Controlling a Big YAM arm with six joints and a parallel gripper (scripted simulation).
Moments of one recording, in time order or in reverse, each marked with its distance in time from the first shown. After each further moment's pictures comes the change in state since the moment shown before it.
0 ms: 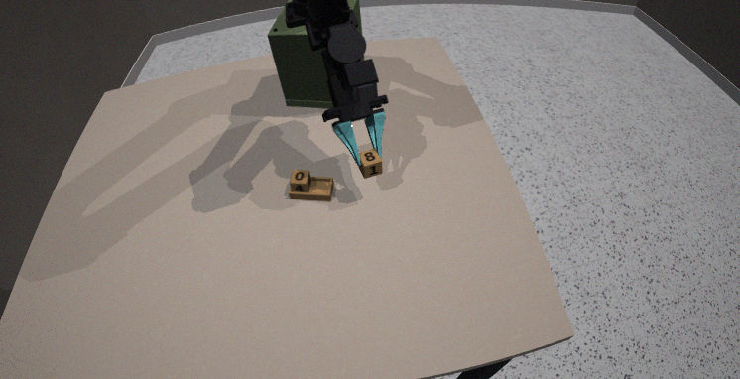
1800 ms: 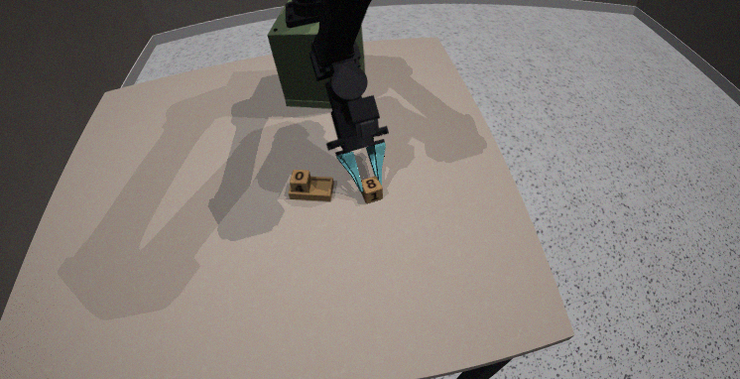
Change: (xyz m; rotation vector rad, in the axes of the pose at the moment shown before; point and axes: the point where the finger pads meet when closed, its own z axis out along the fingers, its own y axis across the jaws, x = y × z) arm 0.050 0.001 0.048 -0.001 0.005 0.001
